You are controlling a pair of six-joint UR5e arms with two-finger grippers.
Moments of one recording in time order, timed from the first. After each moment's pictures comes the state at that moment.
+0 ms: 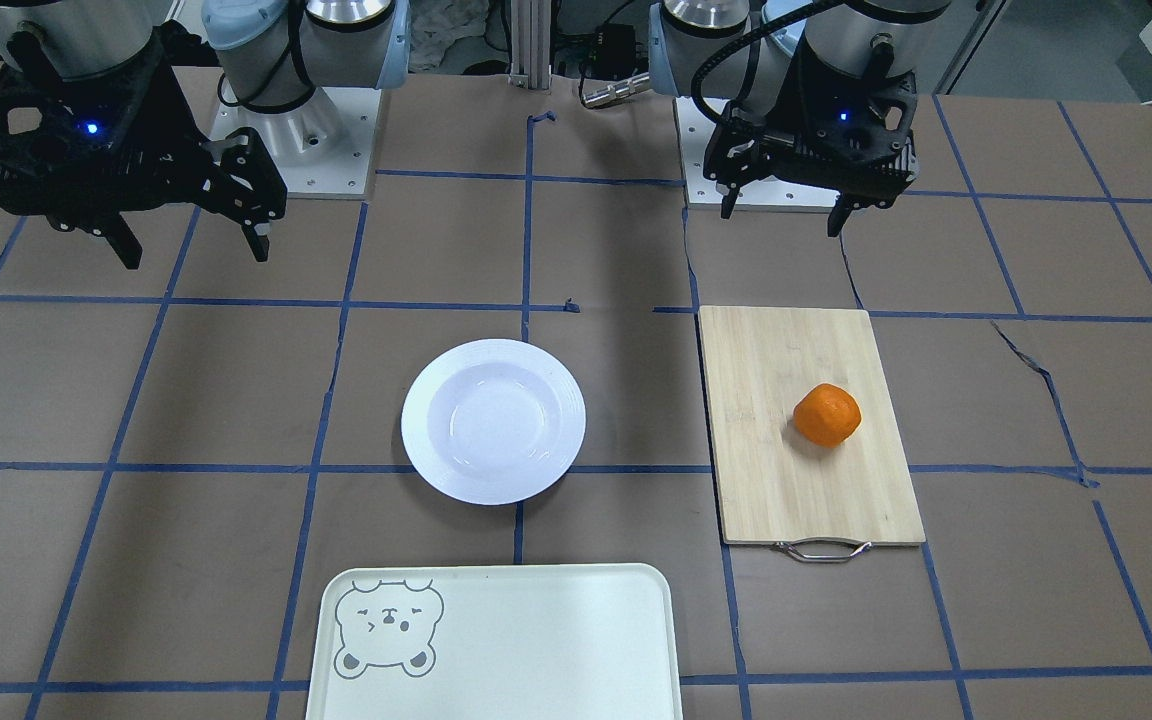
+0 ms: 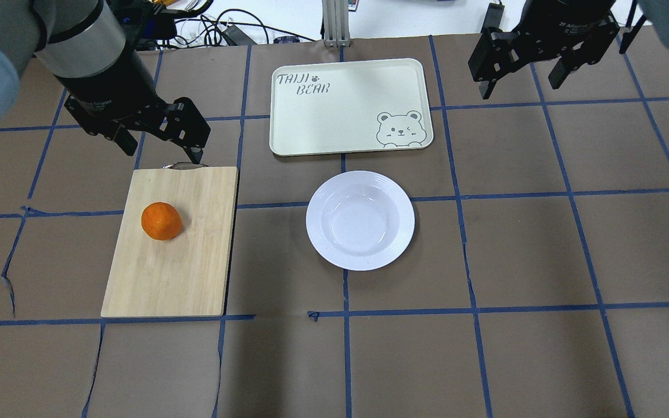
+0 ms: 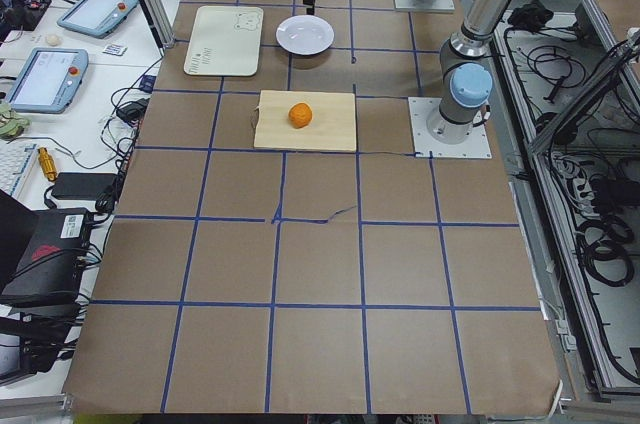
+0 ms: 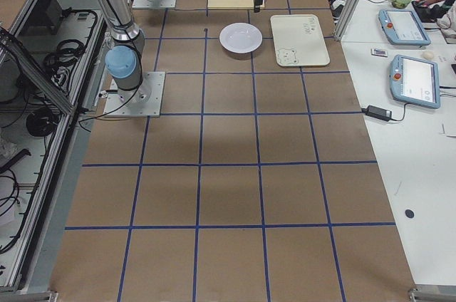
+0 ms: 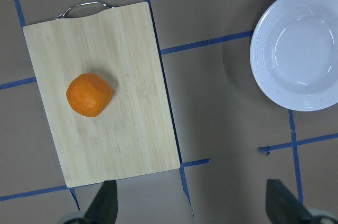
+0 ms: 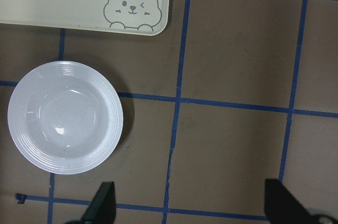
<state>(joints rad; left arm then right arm) -1.62 -1.53 -1.54 -1.66 1.58 0.14 1.58 -1.53 1.44 -1.56 -1.58 -0.11</state>
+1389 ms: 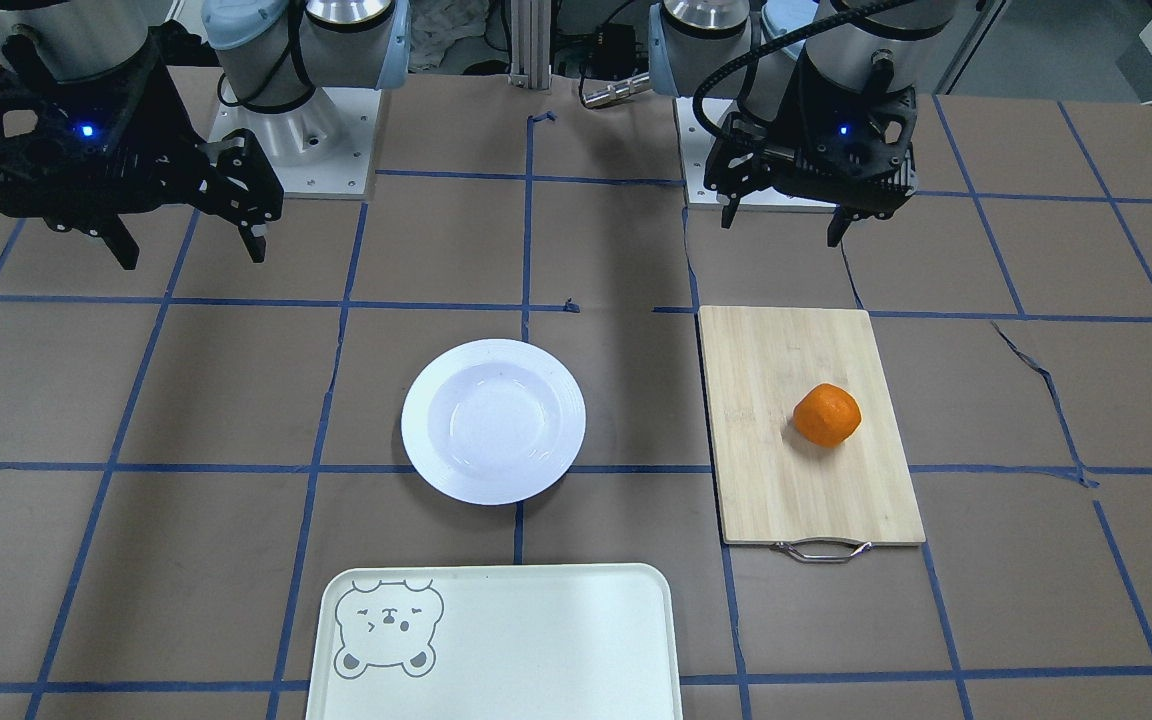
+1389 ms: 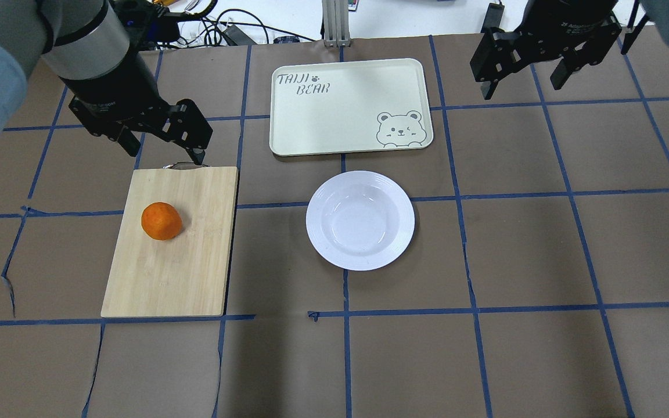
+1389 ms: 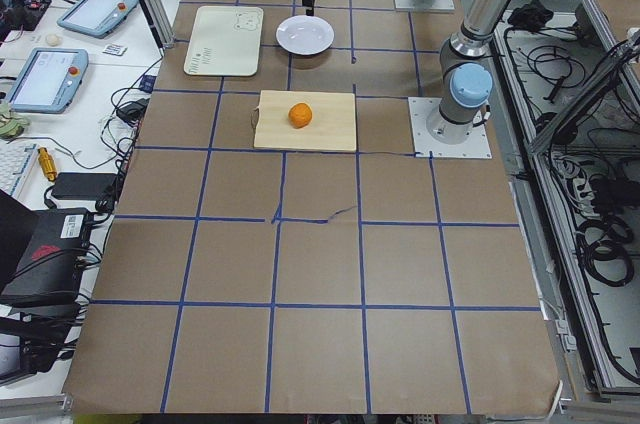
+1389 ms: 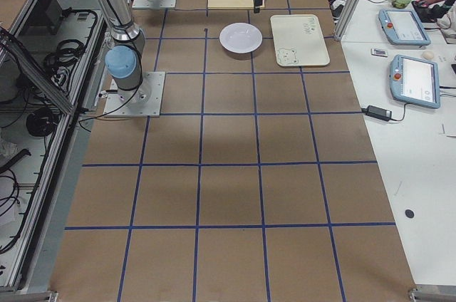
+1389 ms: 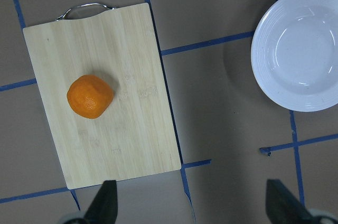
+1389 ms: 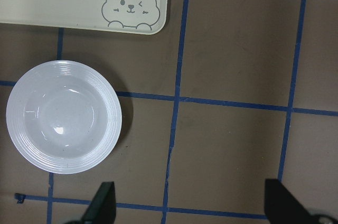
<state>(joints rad) -1.61 -1.54 -1.55 -1.64 1.58 0.15 1.57 -1.53 1.44 -1.55 -1.58 -0.11</state>
